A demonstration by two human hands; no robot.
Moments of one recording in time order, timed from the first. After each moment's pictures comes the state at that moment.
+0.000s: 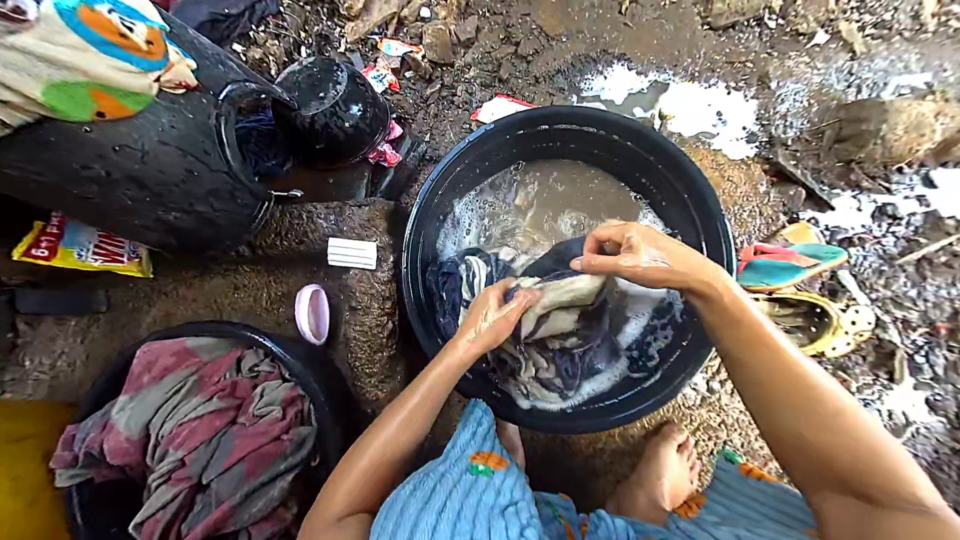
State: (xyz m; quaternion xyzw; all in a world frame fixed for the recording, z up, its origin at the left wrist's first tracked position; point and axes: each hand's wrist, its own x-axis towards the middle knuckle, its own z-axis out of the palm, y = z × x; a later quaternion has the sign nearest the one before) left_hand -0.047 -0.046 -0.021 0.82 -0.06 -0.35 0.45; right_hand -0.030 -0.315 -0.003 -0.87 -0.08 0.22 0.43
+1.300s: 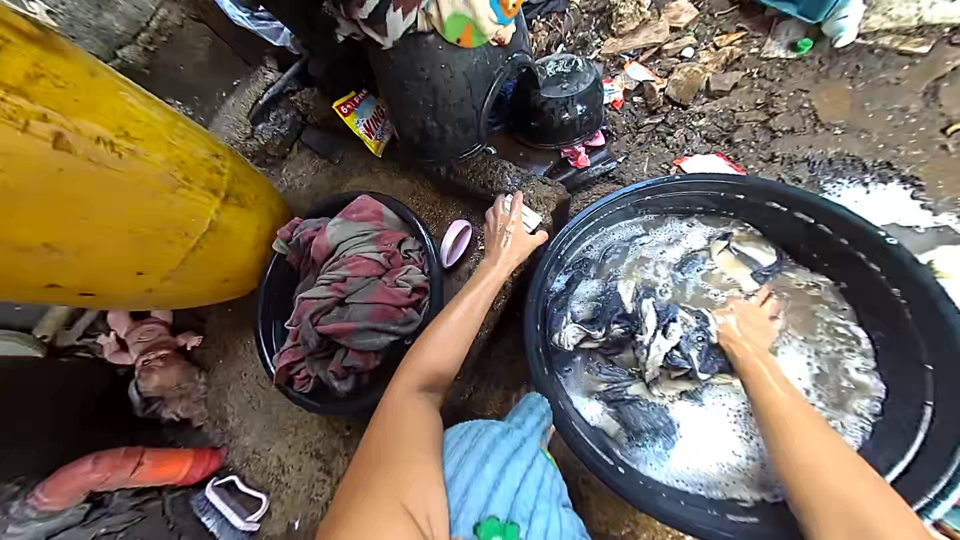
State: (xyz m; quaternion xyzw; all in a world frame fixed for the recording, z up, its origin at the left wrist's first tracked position) left_hand 0.022 0.096 -0.044 0.96 0.18 -0.02 0.21; right_hand 0.028 -0.260 -0.124 -0.96 0.11 0.22 0.15
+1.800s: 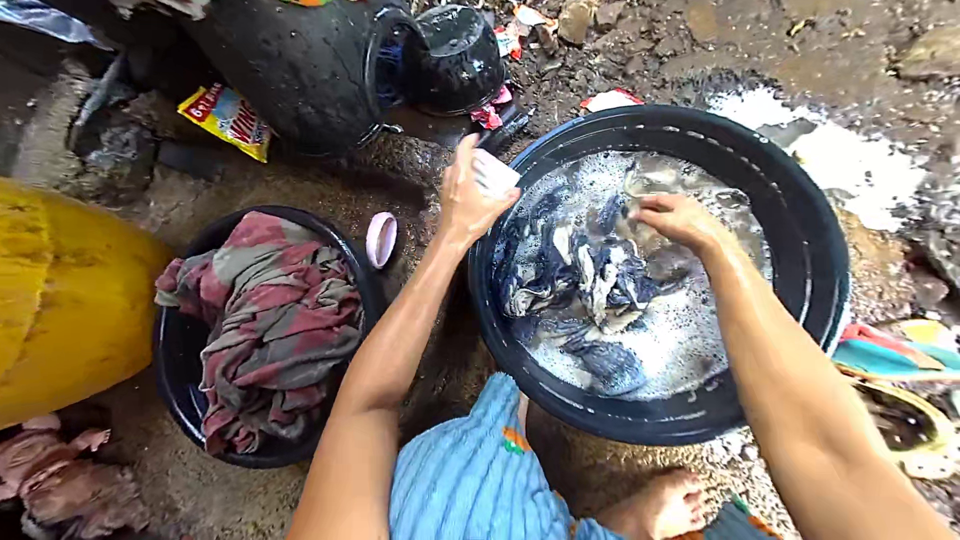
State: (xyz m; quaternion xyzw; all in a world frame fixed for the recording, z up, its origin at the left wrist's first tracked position) left_hand 0.026 0.046 -0.007 0.92 0.03 0.06 0.39; right_hand 0.059 -0.292 -0.096 -0.89 0.04 0.24 0.38
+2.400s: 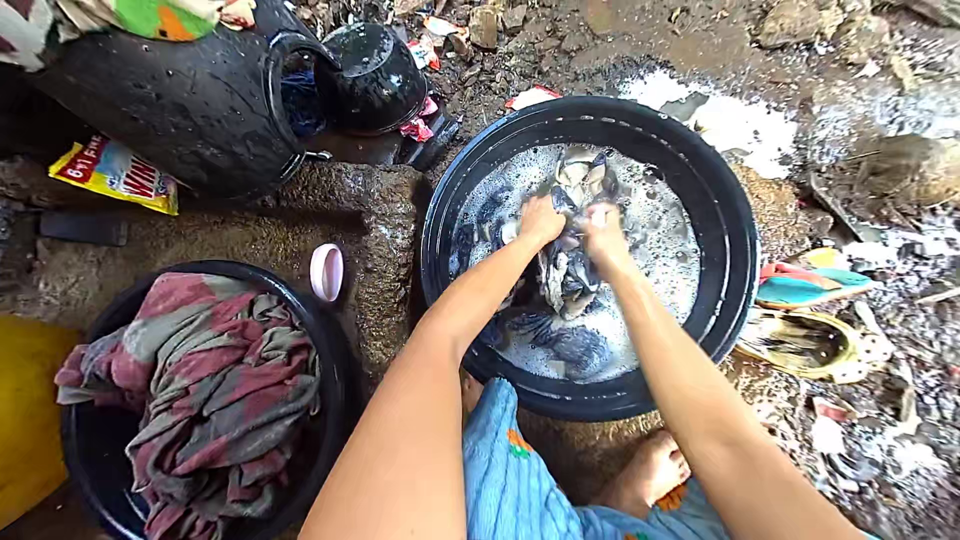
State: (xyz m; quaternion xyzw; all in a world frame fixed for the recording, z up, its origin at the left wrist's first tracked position) left_hand 0.064 -0.128 -0.121 0.90 -0.04 -0.29 0.33; right_hand -0.012 -0.253 -0.122 -0.75 0.26 0.10 0.60
